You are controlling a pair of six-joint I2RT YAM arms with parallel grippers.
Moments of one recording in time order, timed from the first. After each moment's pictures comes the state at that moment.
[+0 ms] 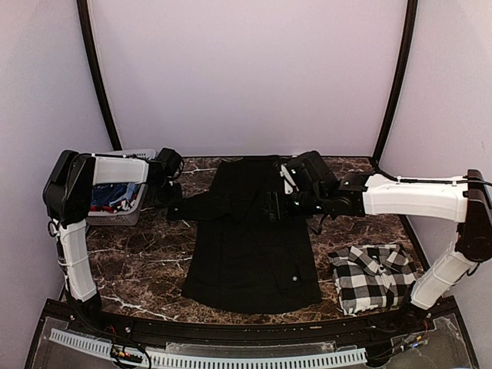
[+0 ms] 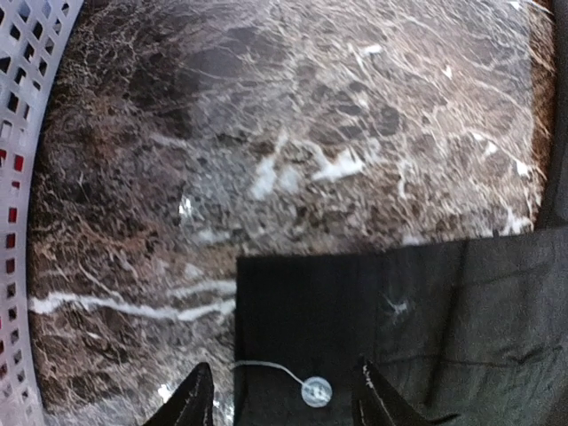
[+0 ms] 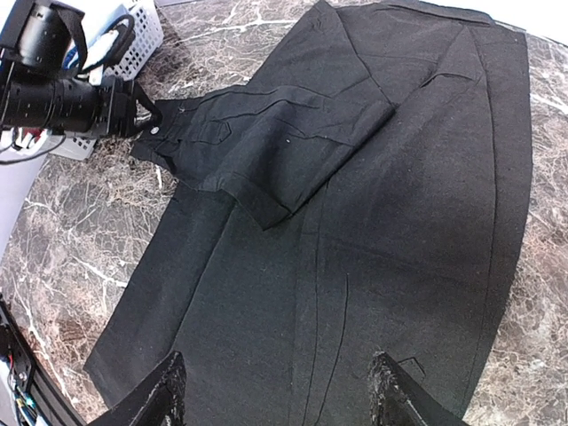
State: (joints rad) left arm -0.37 1.99 1.37 -0.54 -0.23 -0.54; right arm 0.92 1.56 1.15 -0.31 0.13 0.51
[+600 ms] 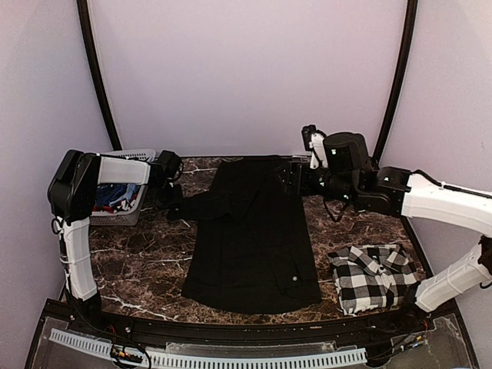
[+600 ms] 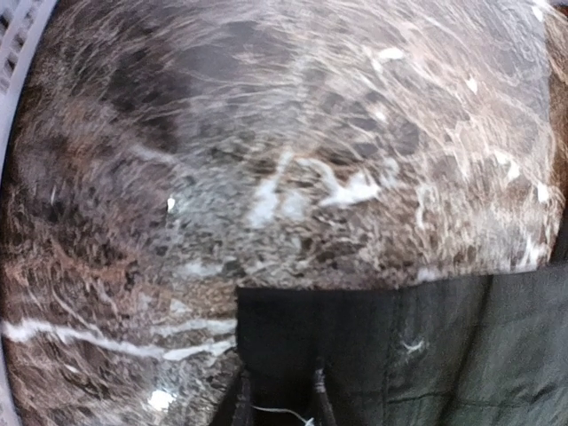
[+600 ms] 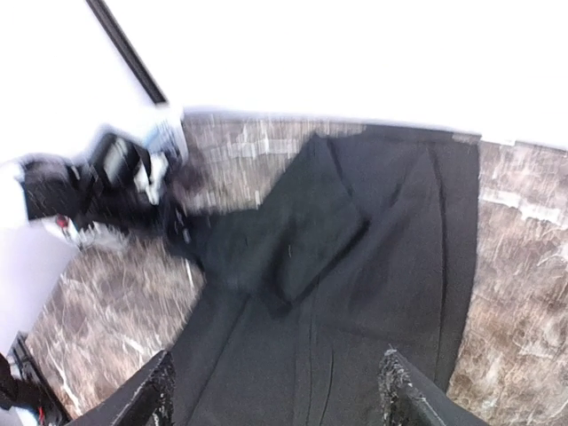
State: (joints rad) left arm -0.34 2.05 1.39 -0.50 -0.20 -0.55; right arm 0.92 1.33 1.10 -0.21 0.26 0.47
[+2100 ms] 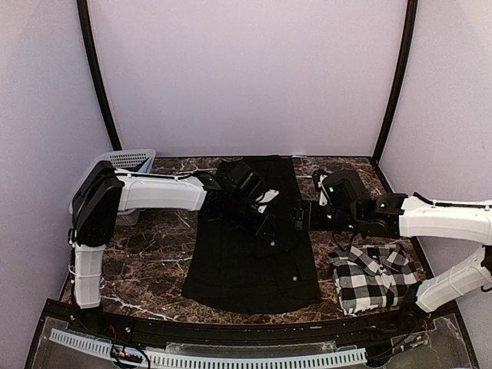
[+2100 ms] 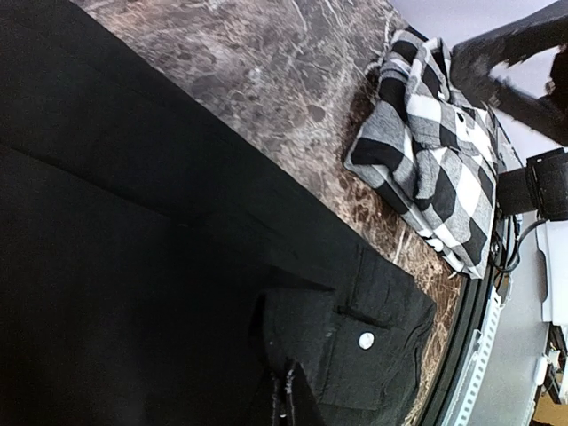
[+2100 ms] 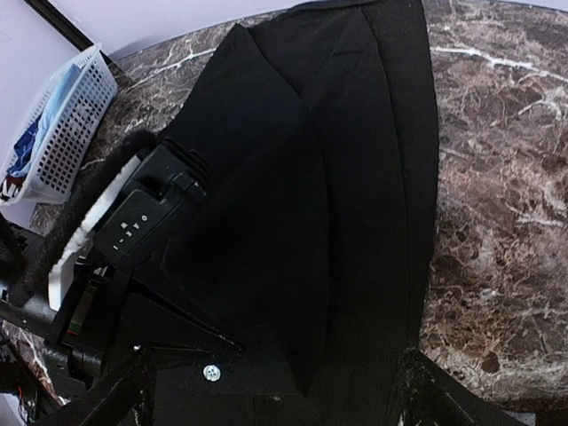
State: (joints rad) left arm -0.89 2.07 1.57 -0.38 0.46 -0.24; right arm 0.88 1.28 0.86 -0.24 0.23 0.64
